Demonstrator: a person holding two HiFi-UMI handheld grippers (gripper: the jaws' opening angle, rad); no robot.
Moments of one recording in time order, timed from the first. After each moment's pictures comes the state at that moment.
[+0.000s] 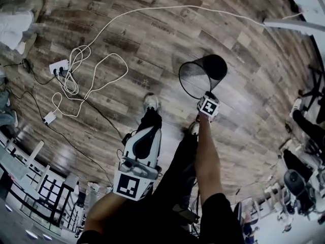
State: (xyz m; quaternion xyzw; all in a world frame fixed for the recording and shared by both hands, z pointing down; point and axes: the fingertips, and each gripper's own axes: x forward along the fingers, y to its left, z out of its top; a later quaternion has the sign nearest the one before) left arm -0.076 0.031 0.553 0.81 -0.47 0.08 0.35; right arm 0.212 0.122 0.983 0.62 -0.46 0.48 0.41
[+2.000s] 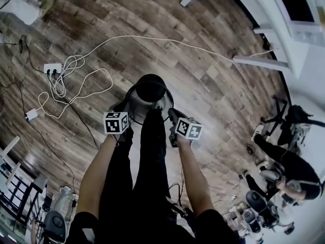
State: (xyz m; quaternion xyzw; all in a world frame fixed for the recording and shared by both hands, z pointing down) left arm -0.142 0.005 0.728 0.64 -0.49 0.27 0.51; right arm 0.082 0.008 0.712 0.42 -0.64 0.58 0.26
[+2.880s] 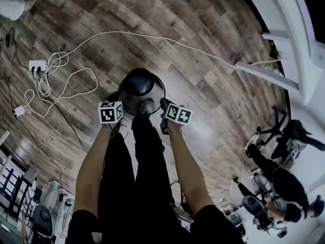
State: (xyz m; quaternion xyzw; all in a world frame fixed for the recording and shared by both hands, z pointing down) left arm -0.099 -0.073 0.877 0.60 -0.52 0.30 0.53; right arm 0.128 -0.075 0.893 0.41 -0.60 0.62 0.30
